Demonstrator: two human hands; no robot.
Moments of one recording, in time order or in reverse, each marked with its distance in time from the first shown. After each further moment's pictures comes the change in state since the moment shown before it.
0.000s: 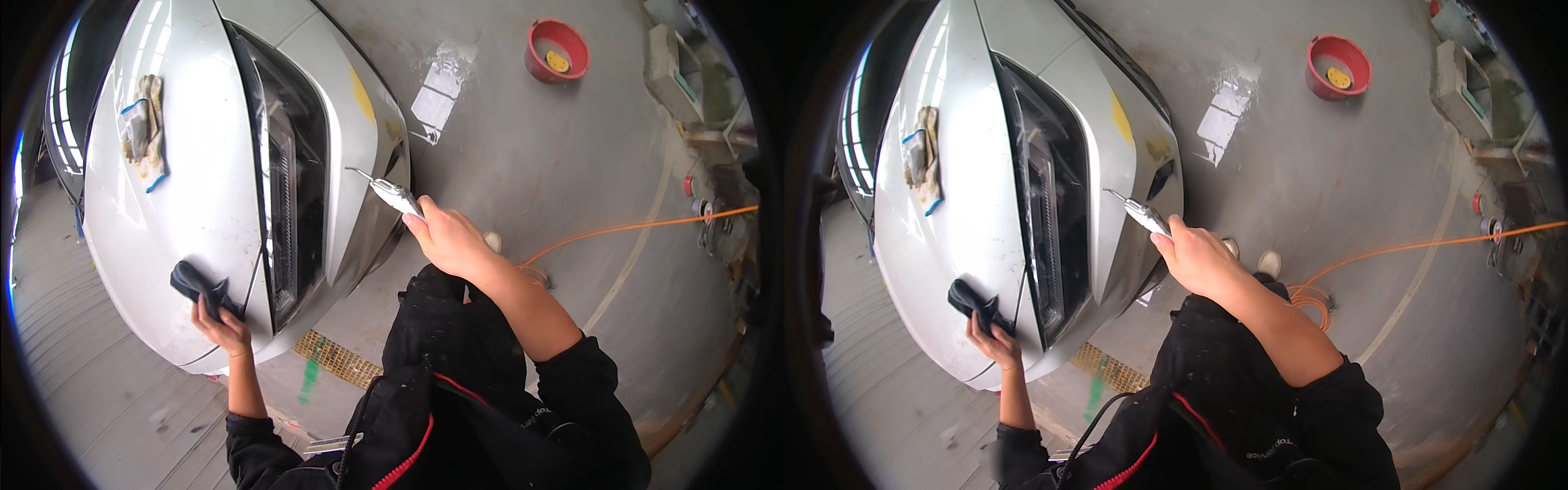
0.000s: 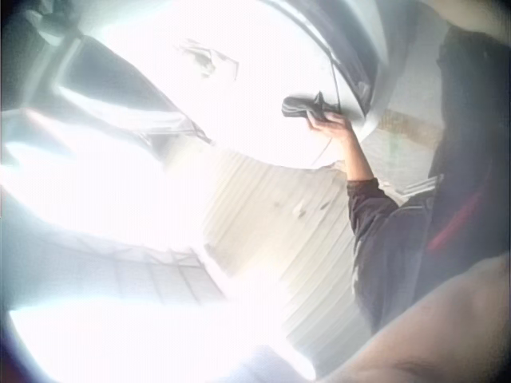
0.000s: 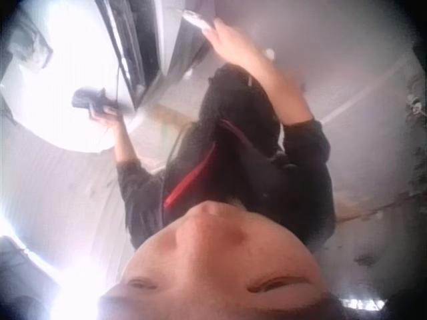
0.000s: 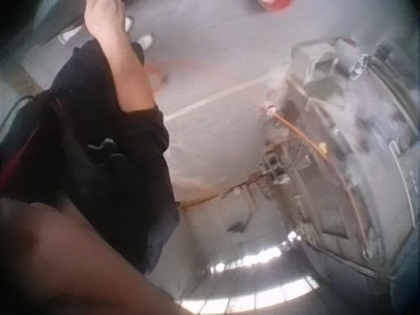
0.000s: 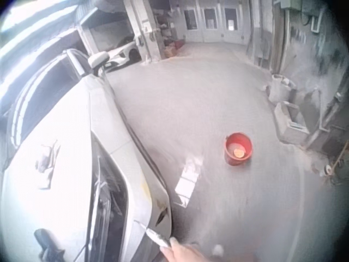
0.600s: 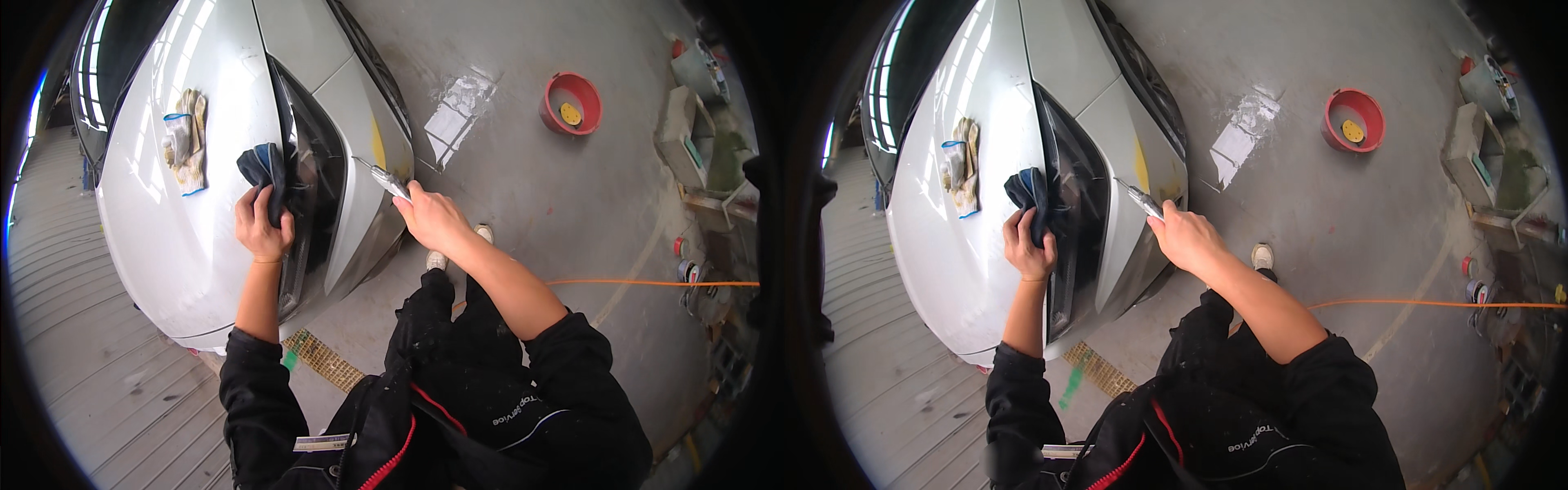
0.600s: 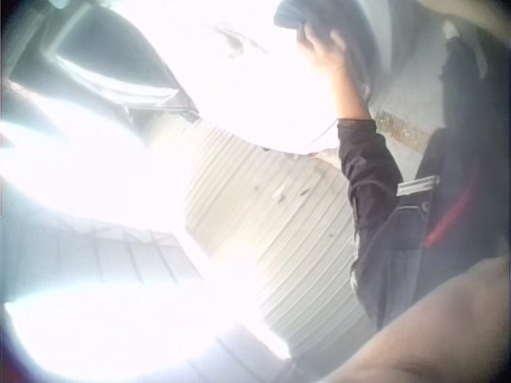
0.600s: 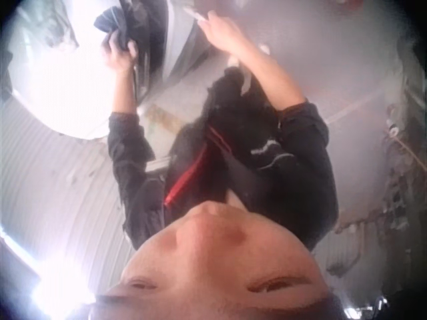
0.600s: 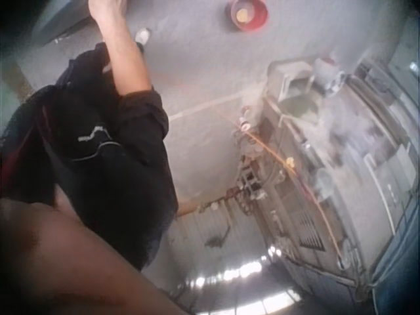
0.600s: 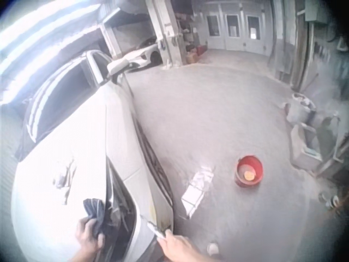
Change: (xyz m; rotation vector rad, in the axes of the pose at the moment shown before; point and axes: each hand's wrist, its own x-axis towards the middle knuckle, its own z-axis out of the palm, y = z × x) left_hand 0.185 0.181 0.086 -0.155 0.019 0.194; right_hand 0.091 -0.045 -0.084 -0.199 -0.055 -0.058
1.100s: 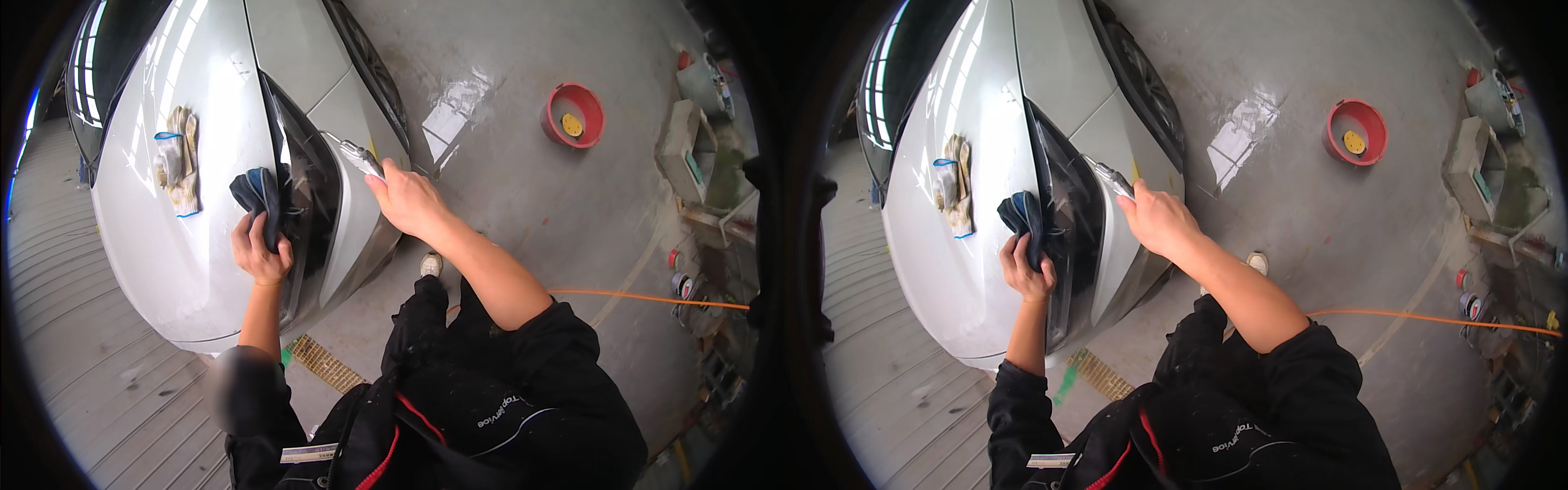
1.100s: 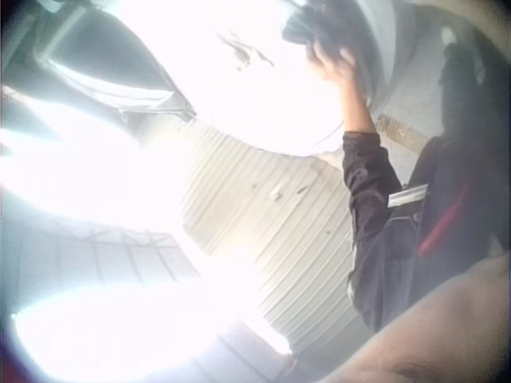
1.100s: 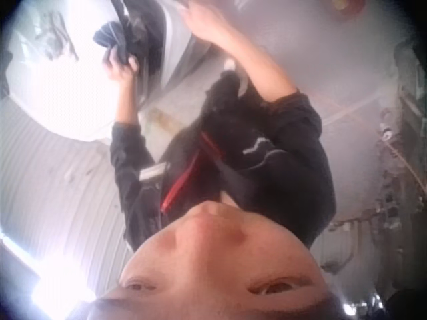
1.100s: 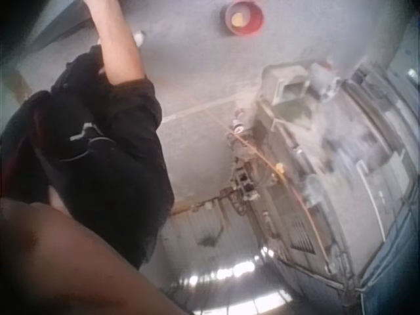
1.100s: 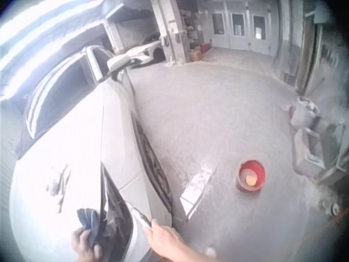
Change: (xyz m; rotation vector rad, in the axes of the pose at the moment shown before) left_hand -0.002 -0.002 0.012 0.034 0.021 -0.028; right_hand 0.076 -0.030 -0.034 0.095 -0.006 -0.058
